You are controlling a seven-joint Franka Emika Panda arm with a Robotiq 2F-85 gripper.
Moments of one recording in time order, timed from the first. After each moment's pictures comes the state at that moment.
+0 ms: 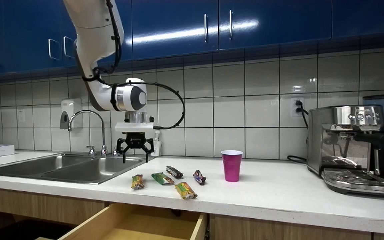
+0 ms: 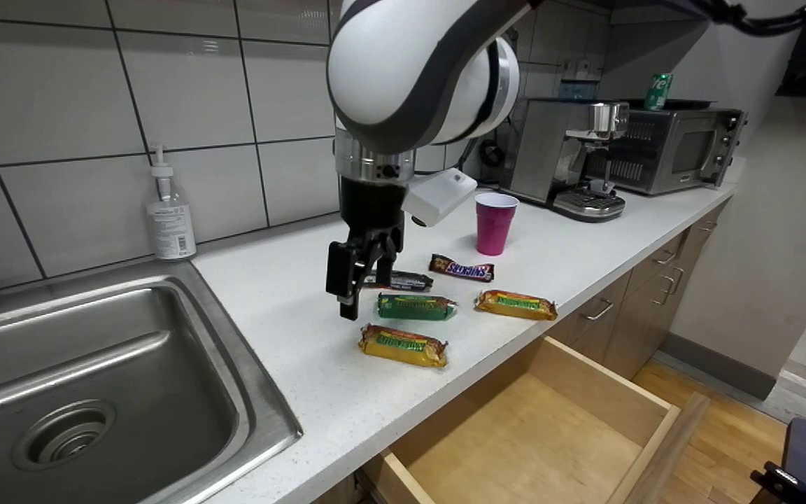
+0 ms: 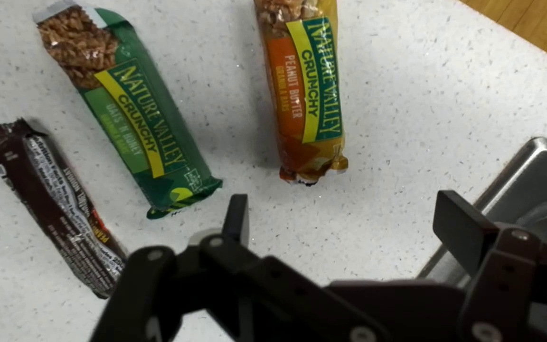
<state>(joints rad) 0.11 0.44 0.08 -1.86 0.00 2.36 -0.28</state>
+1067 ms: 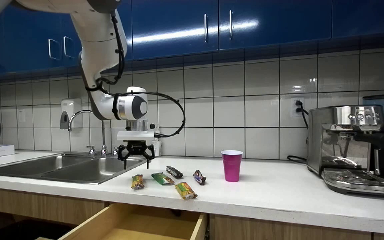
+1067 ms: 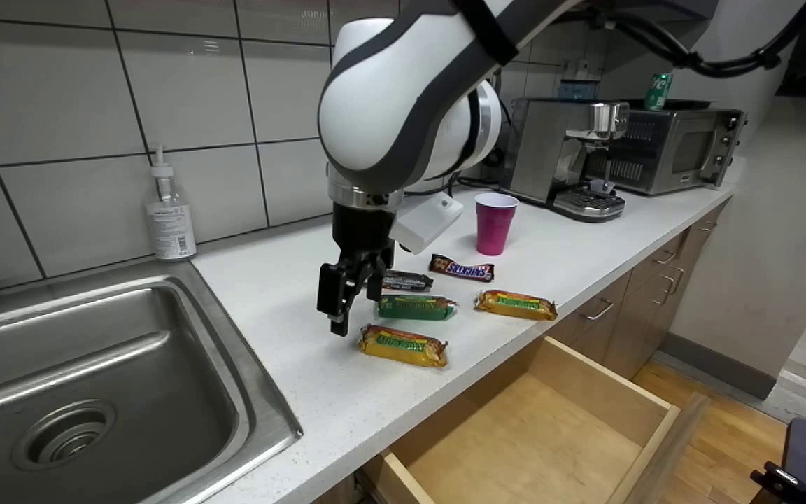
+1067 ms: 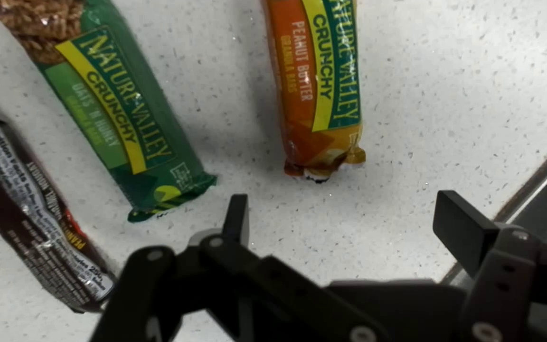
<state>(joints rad) 0.11 0.52 0.09 -1.82 0.00 2.42 -0.28</state>
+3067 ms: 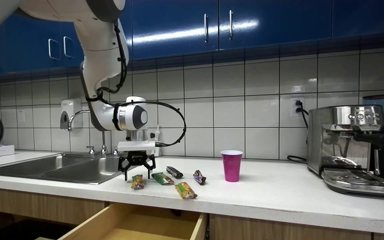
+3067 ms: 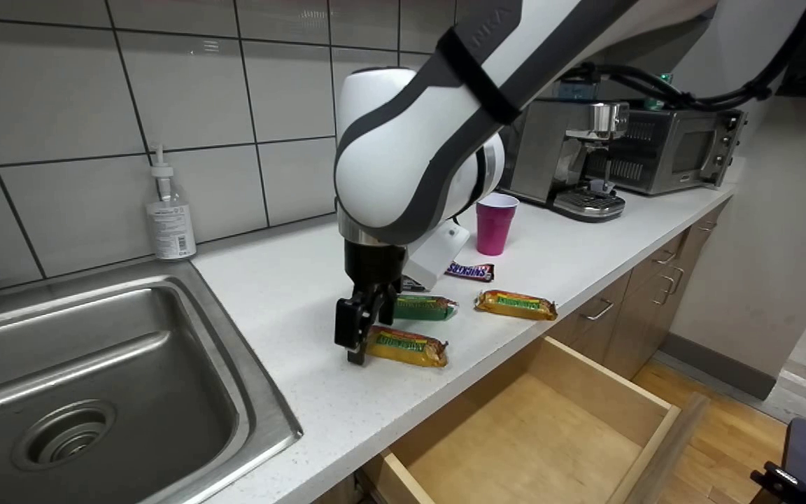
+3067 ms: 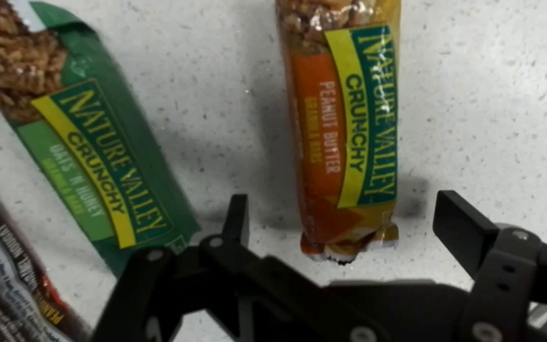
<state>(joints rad) 0.11 0.57 0.08 -1.85 -0.05 2.47 -0.28</state>
